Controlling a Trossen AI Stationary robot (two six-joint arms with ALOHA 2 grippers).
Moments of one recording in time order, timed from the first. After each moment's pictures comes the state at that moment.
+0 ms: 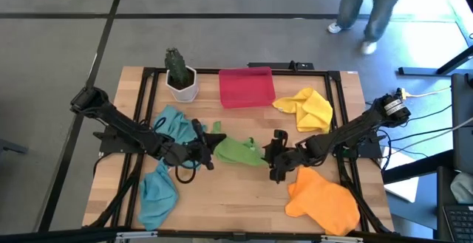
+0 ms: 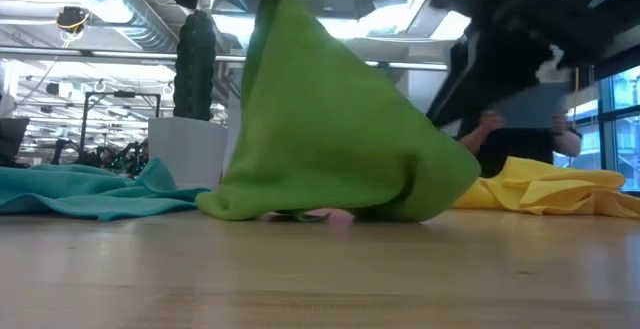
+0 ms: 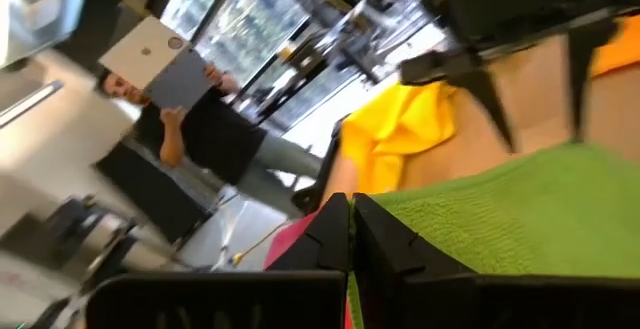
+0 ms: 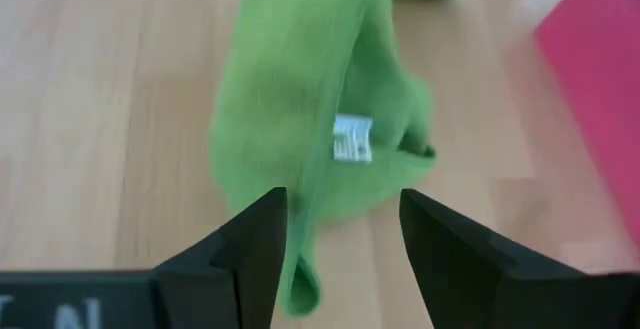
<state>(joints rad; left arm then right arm) -0.47 1.38 0.73 0.46 -1.00 0.61 0.40 1.52 0.85 -0.27 0.45 0.28</state>
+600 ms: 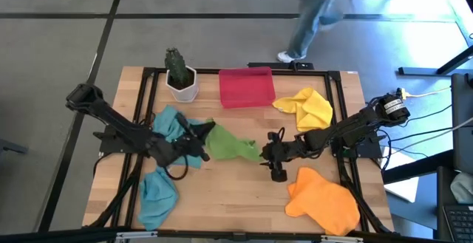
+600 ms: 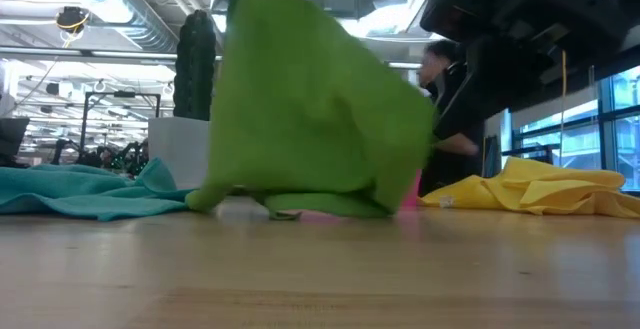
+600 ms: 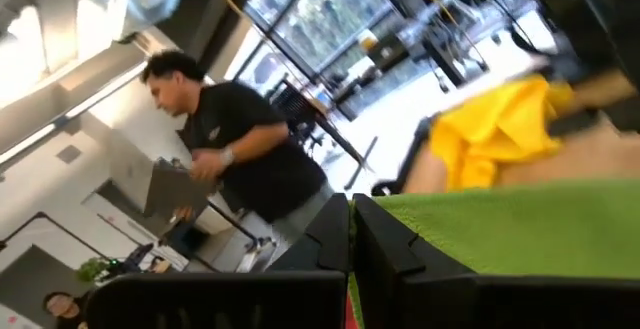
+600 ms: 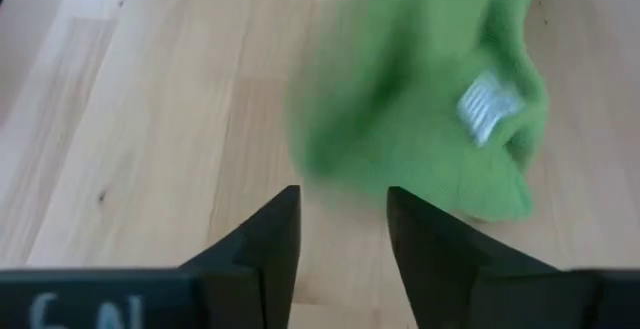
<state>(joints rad) -0.52 1.25 0.73 0.58 -1.23 0.77 0.31 1.52 0.76 -0.06 0.13 0.20</state>
